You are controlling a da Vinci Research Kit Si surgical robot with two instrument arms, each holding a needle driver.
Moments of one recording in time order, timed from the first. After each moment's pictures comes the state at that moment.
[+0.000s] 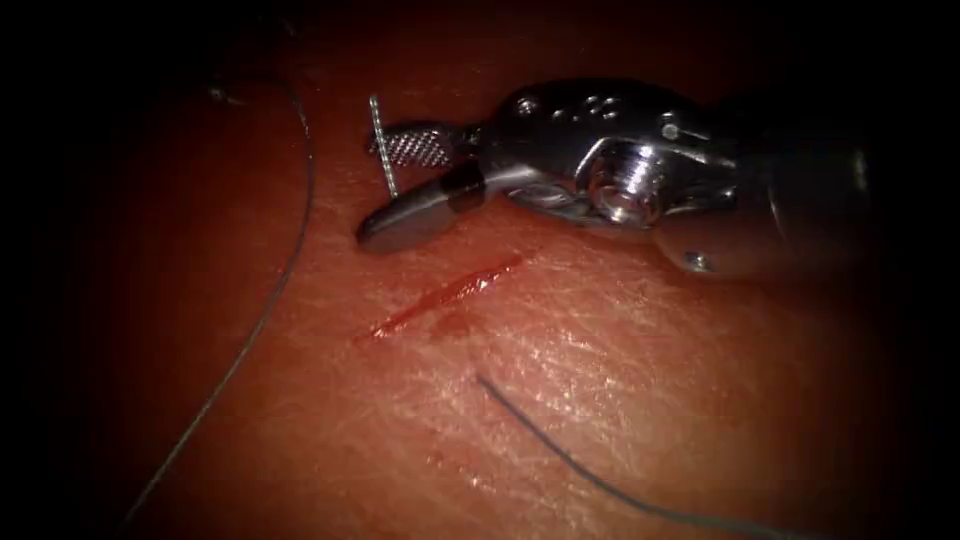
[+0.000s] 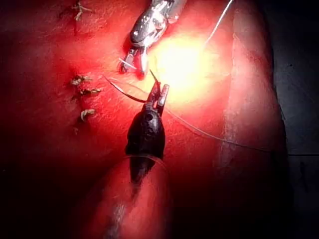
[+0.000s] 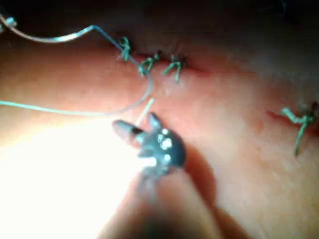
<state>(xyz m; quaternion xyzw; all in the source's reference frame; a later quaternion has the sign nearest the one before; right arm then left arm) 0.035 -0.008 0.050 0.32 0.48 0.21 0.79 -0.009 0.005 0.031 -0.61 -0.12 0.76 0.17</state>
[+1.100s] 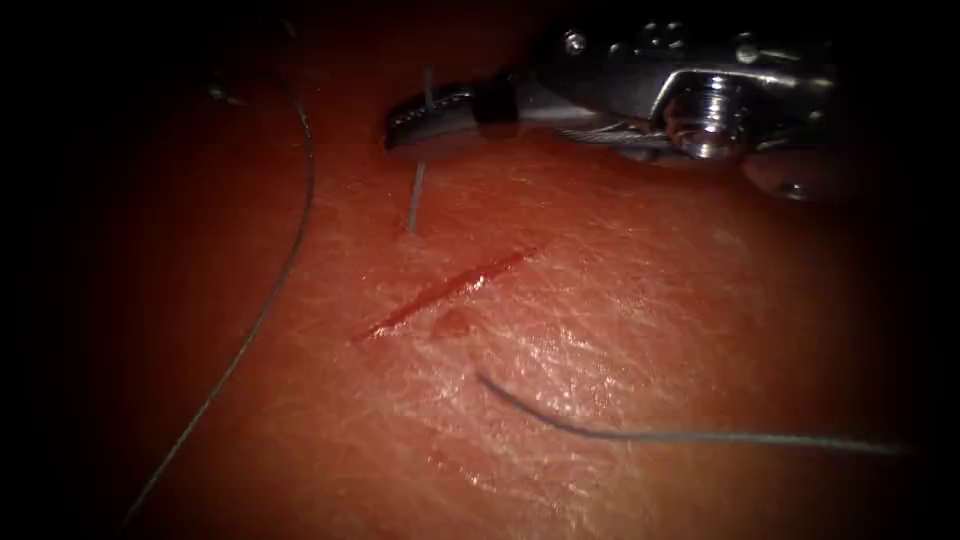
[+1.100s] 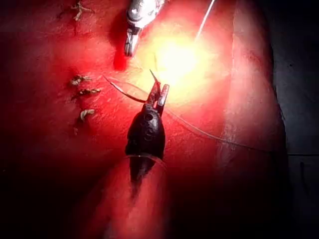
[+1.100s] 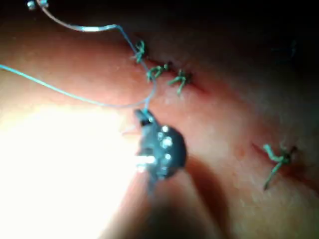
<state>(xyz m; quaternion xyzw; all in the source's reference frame) 0.034 -0.003 0.045 0.20 0.54 0.11 0.81 -0.009 0.005 0.031 -0.61 -0.12 0.76 0.17</state>
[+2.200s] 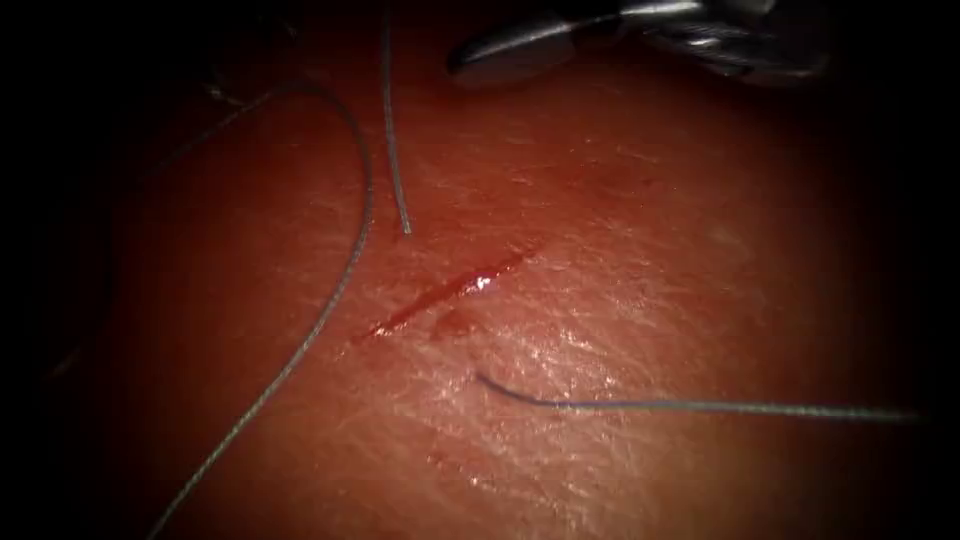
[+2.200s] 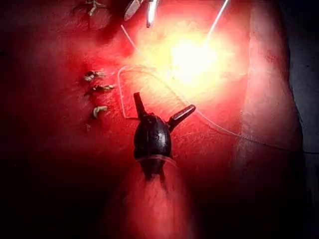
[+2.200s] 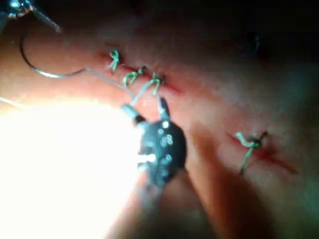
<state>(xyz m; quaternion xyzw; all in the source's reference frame) 0.031 0.000 0.041 0.15 0.56 0.20 0.79 -0.007 0.006 0.034 -0.56 -0.15 0.77 0.28</state>
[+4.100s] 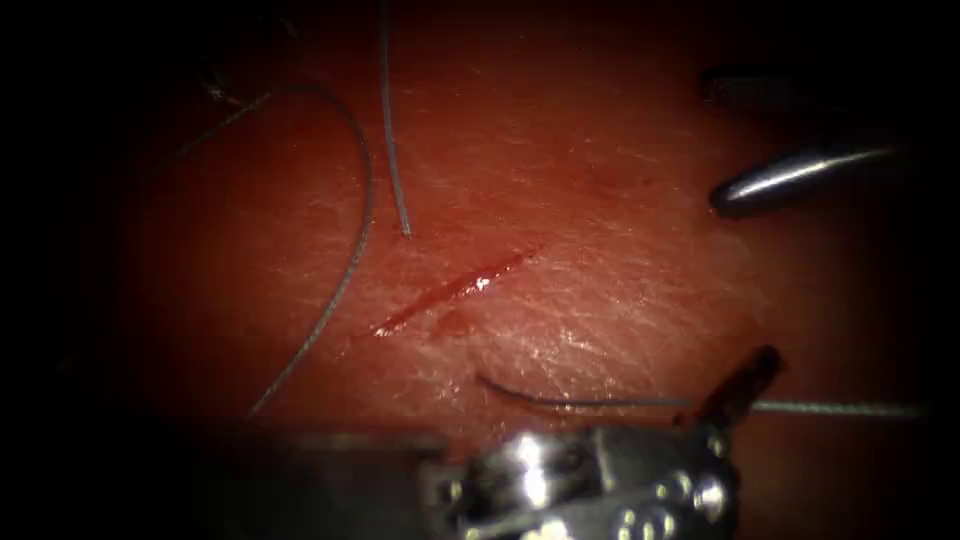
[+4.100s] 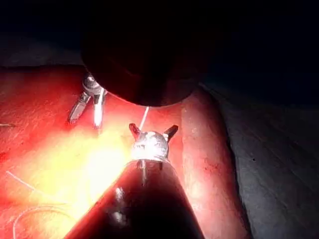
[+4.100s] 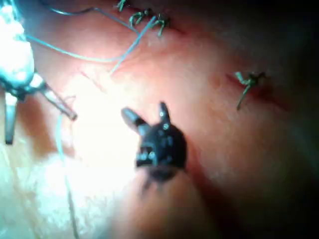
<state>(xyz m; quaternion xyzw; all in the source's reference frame) 0.020 -0.004 0.041 0.17 0.51 0.17 0.83 -0.039 0.003 0.035 -0.44 -0.13 0.86 0.20</state>
